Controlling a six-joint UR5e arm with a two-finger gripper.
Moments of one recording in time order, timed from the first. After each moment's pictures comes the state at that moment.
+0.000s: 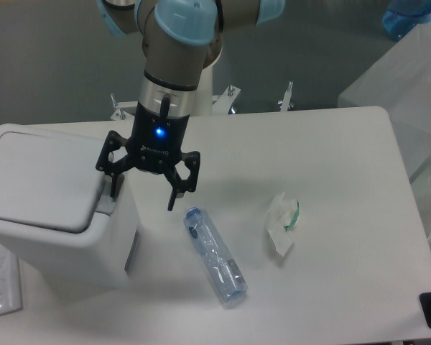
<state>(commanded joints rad) 2.33 -1.70 -1.65 -0.91 1.13 0.30</state>
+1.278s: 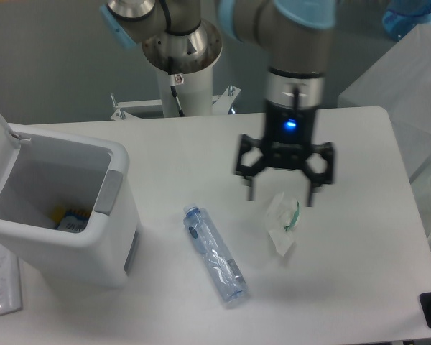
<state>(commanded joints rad) 2.72 -1.87 -1.53 -0.91 1.33 0.83</state>
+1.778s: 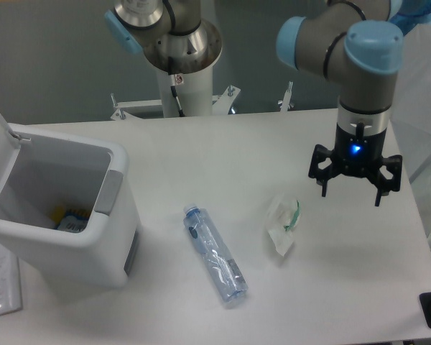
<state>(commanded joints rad) 2.76 -1.95 -1.52 -1.00 1.49 1.31</state>
